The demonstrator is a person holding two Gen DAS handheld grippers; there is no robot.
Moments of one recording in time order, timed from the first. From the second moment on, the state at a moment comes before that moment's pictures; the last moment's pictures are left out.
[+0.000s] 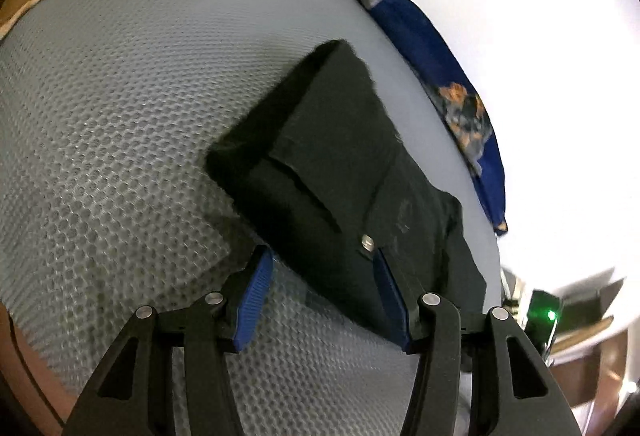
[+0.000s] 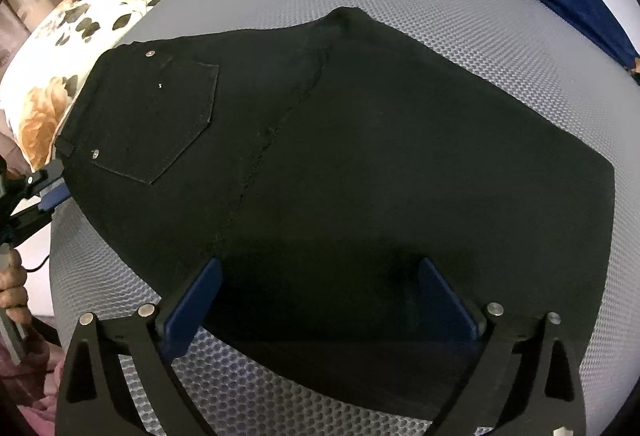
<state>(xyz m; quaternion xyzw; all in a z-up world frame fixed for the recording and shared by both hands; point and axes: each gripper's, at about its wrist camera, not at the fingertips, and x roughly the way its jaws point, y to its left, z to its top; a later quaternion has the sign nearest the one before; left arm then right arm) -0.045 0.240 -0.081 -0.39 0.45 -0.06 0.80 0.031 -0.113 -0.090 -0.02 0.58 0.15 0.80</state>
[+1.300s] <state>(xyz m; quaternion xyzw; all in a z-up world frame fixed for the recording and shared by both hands) -0.020 0.270 -0.097 -0.42 0.39 -0.07 0.82 0.035 -0.106 -0.094 -0.03 0.59 0.13 0.80</state>
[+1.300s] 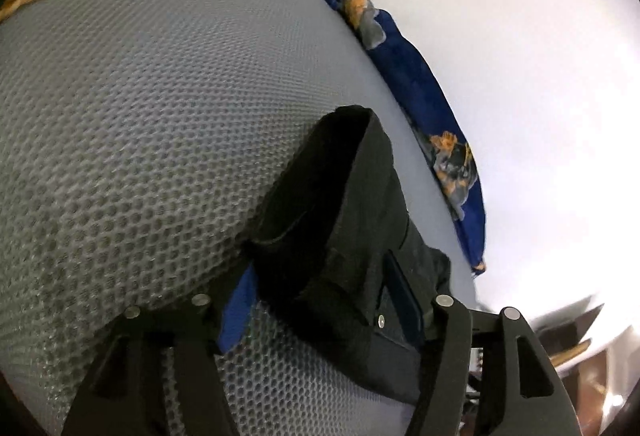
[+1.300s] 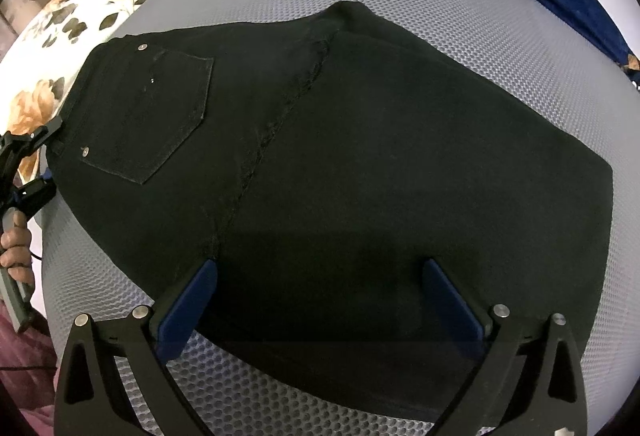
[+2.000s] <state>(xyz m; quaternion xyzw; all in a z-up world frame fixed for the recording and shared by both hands) 0.004 0.238 -0.081 -0.38 0.40 -0.07 0.83 0.038 -0.126 -0.081 0.04 0.58 0.13 0.80</state>
